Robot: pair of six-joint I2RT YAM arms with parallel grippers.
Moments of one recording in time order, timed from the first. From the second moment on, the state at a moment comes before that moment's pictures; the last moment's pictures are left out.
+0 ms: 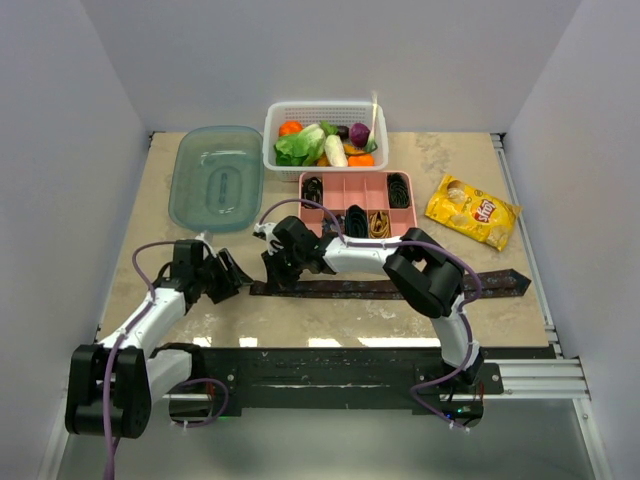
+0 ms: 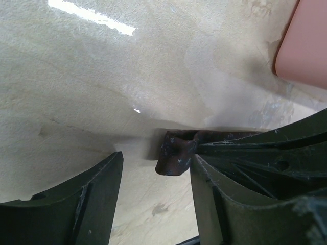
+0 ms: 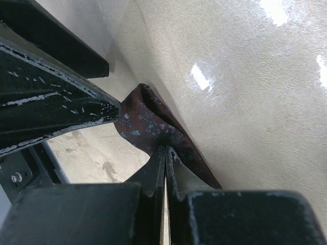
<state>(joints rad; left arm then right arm) -0.06 1.06 0.39 -0.27 0.32 -0.65 0.96 2.09 1.37 -0.13 -0.34 0.34</state>
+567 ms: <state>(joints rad) -0.06 1.05 0.28 -0.05 0.38 -0.68 0.95 2.10 1.40 -0.17 -0.35 0.36</state>
